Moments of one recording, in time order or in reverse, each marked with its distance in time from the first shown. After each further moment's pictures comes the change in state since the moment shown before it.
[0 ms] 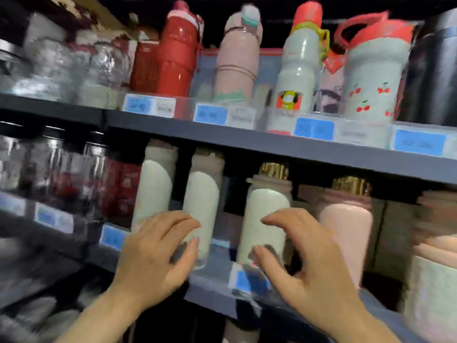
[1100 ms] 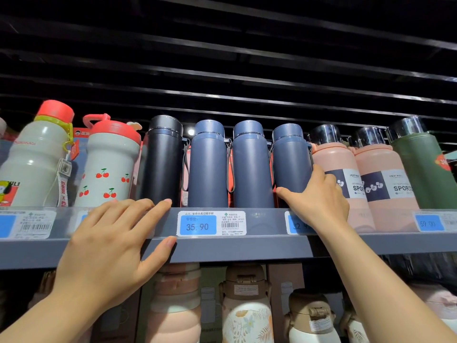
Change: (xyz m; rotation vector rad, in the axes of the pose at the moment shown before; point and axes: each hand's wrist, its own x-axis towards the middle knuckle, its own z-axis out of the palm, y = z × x) left_hand 0.207 0.263 0.133 0.184 0.096 0.255; right_hand 0.026 0.237 -0.360 -0.677 0.400 0.838
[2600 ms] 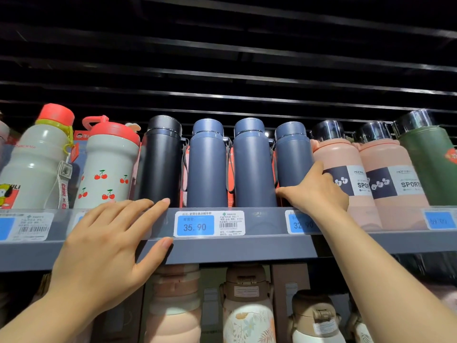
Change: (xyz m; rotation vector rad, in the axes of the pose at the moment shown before) left_hand 0.001 0.002 -0.008 0.009 -0.084 -0.030; right_hand 0.017 -0.007 0.004 -0.044 -0.113 0.103
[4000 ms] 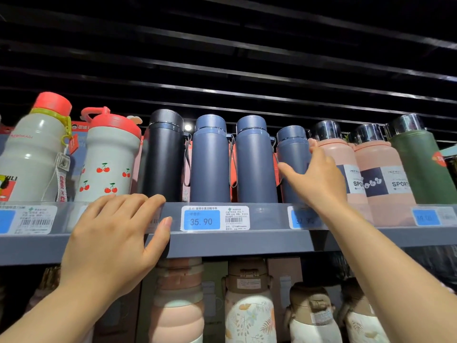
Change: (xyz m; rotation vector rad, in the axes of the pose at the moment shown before) left_hand 0.004 0.003 0.004 -0.039 0.051 -0.104; right_hand -0.009 -0.006 -0.015 0.151 0.135 -0.177
